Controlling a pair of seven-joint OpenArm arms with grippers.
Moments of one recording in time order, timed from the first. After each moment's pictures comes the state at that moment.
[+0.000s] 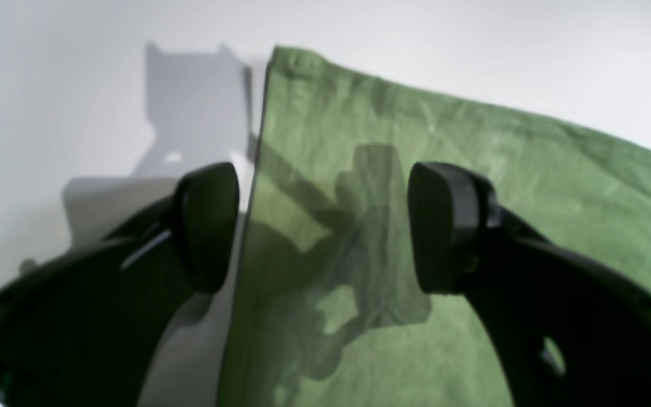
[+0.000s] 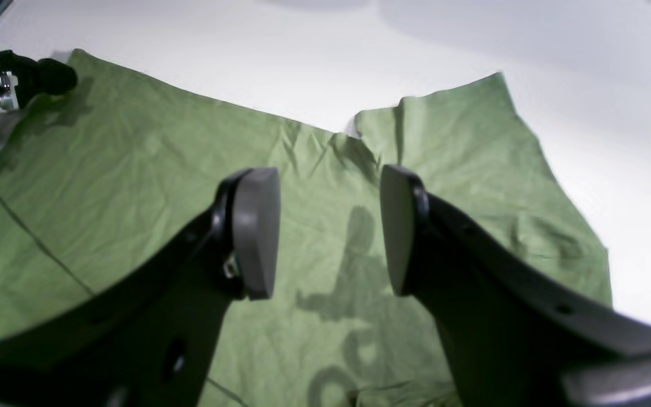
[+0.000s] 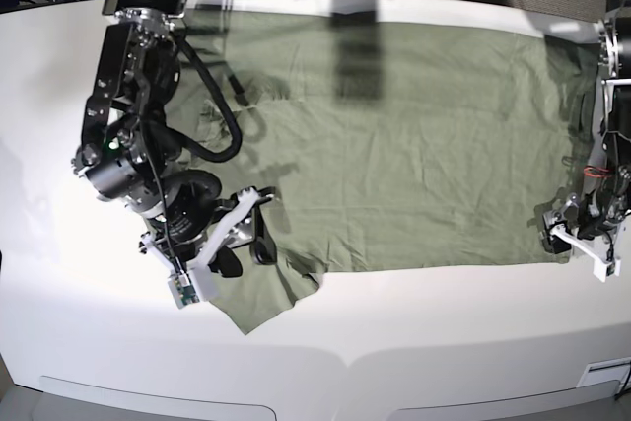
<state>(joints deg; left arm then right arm) -31.8 -26.0 3.3 29.1 -28.8 -17.9 19.6 5.9 2.8 7.2 109.1 22.0 31.6 -59.0</state>
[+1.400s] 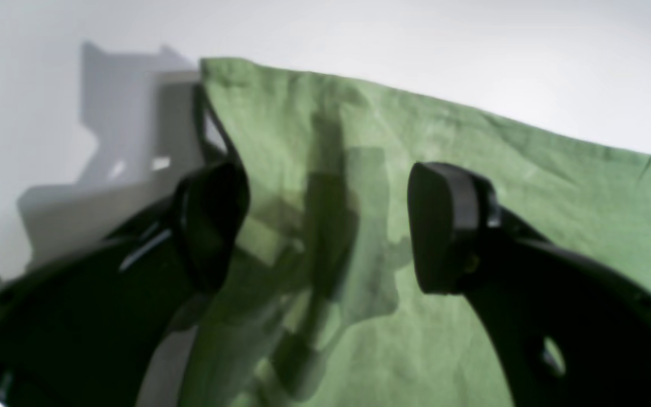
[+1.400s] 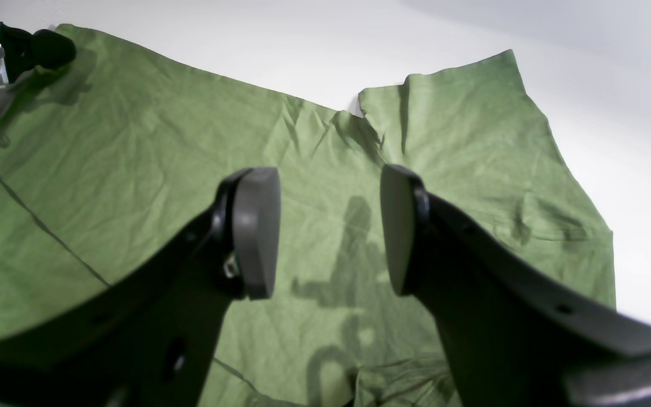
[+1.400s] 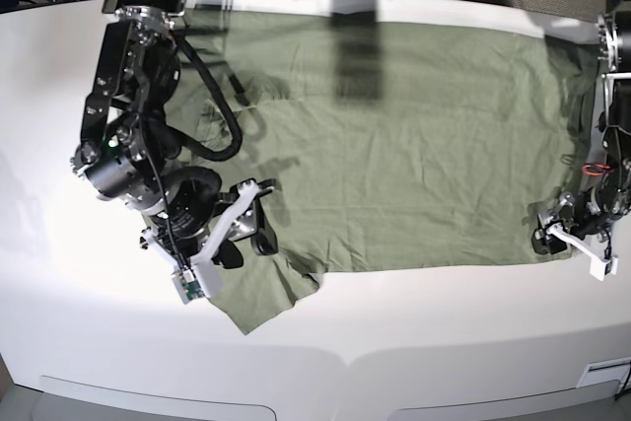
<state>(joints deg) -30.3 -26.5 3.1 30.8 -35.0 -25.1 22.2 5.8 2.8 7.2 109.4 22.2 32.3 -62.6</state>
